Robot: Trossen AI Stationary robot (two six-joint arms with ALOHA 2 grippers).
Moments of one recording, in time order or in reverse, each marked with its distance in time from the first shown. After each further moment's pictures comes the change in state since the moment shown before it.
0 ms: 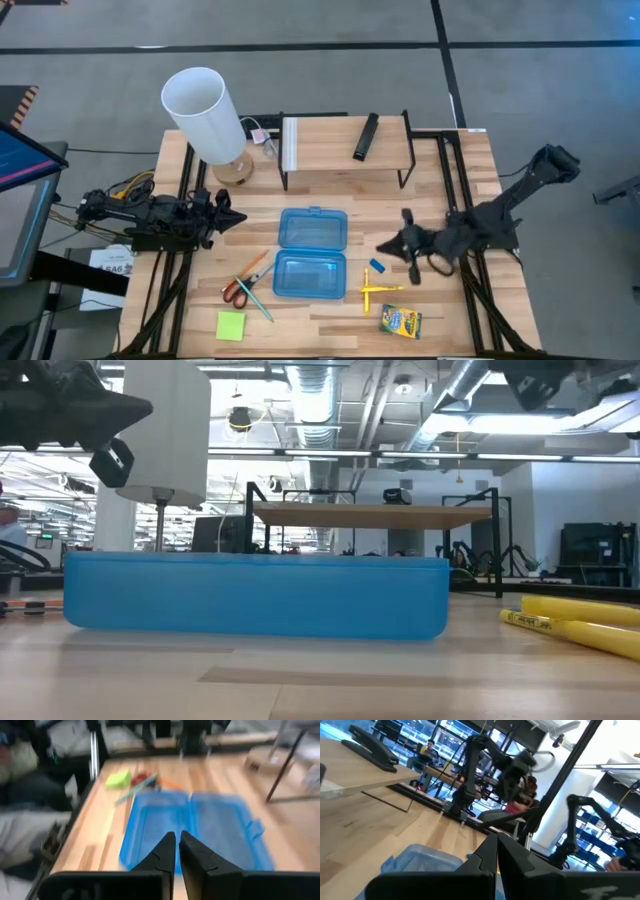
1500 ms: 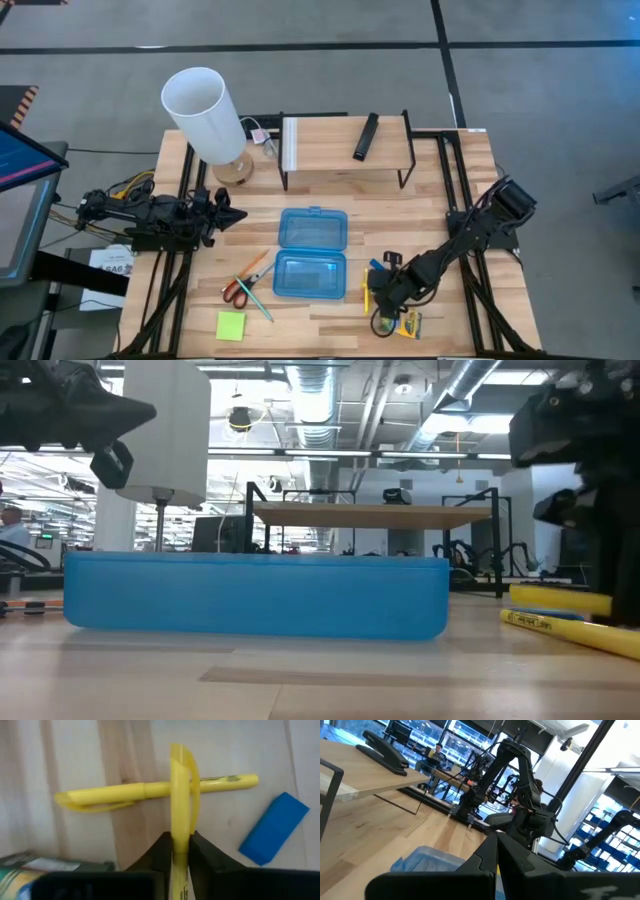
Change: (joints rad) left arm 0.000 0.000 0.000 0.002 -0.038 0.001; right arm 0.034 0.685 0.271 -0.370 -0.330 0.418
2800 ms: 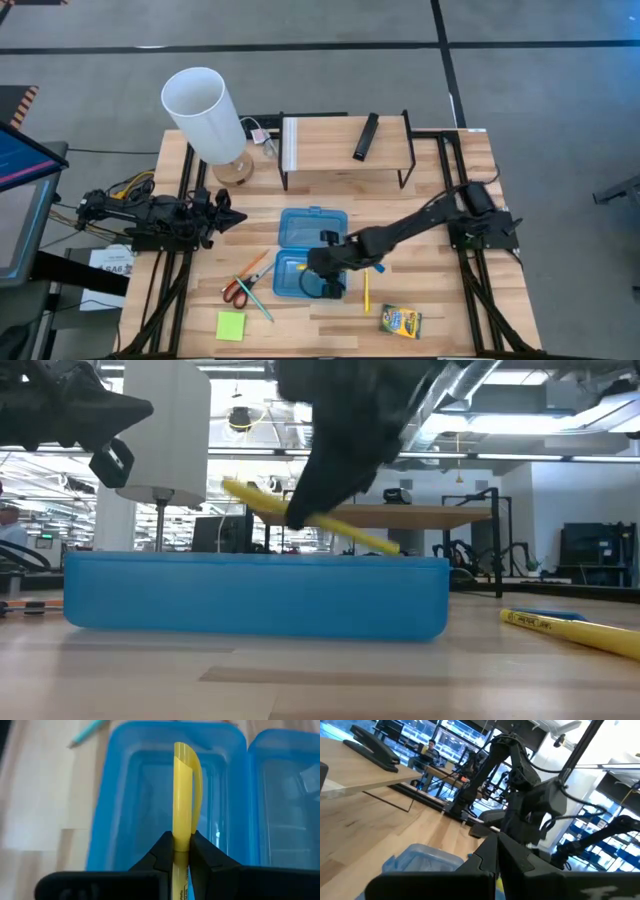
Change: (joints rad) left arm 0.000 0.000 0.000 -0.005 0.039 -0.001; right arm -0.345 0.278 0.502 0.089 -0.103 -0.500
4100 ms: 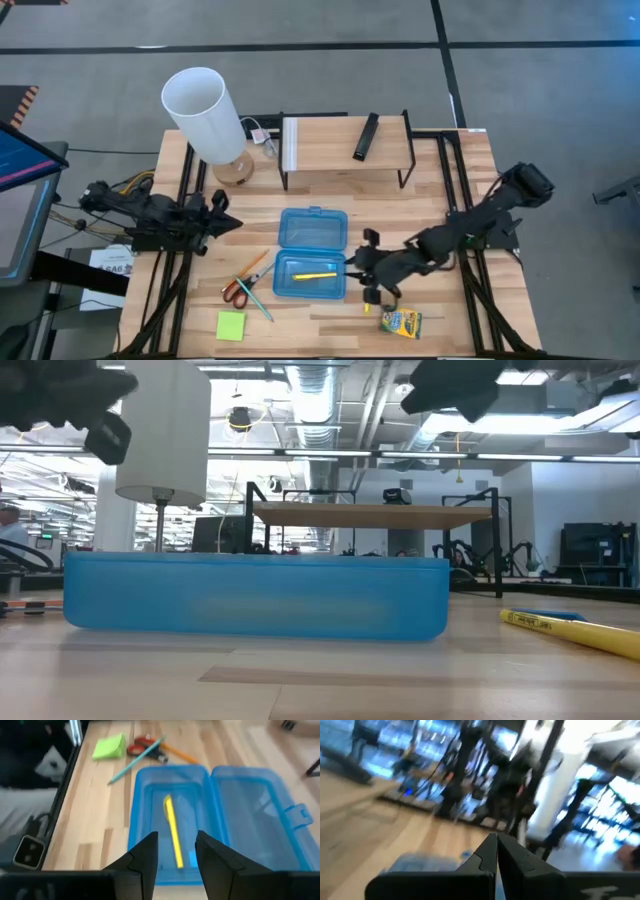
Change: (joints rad) left arm -0.117 0.057 0.104 -0.088 -0.023 0.158; right arm 0.221 -0.516 -0.474 0.248 0.343 0.153
